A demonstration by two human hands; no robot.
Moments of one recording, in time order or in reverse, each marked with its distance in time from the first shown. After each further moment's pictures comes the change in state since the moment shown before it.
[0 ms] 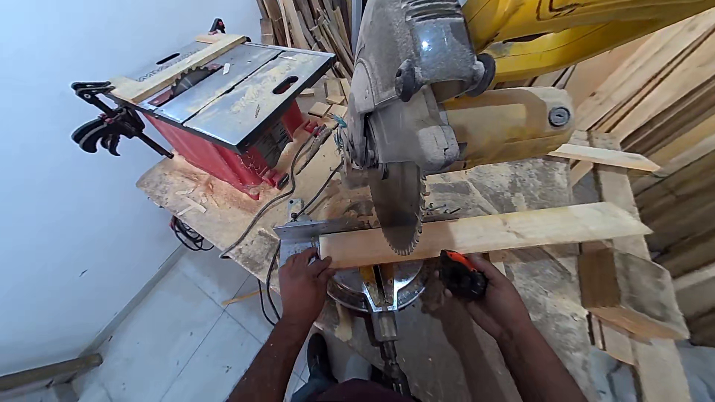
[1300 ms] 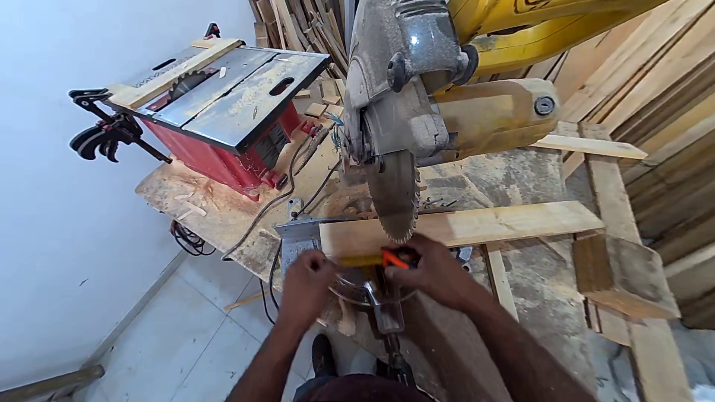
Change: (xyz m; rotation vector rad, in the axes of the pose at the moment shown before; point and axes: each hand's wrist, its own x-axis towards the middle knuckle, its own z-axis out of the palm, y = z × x) left_hand 0.019 0.050 -0.087 -0.693 -0.276 -0.448; right_hand -0.016 -0.026 0.108 -1.260 -0.291 -0.299
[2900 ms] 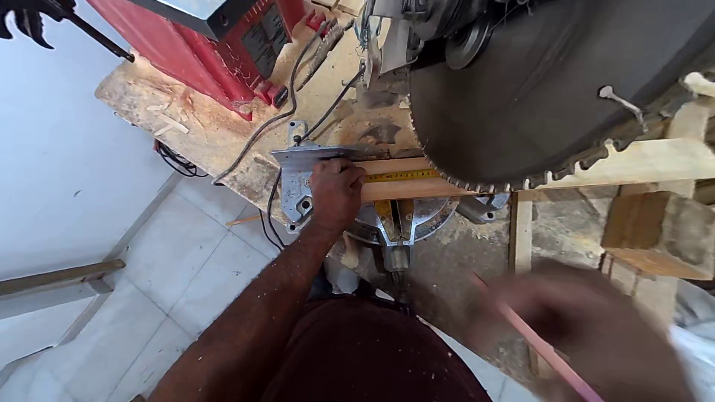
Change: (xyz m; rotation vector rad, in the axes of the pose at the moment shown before) left_hand 0.077 -0.066 0.069 0.415 0.240 0.521; right_hand -0.103 -0.025 -0.029 0.410 -0.289 -0.244
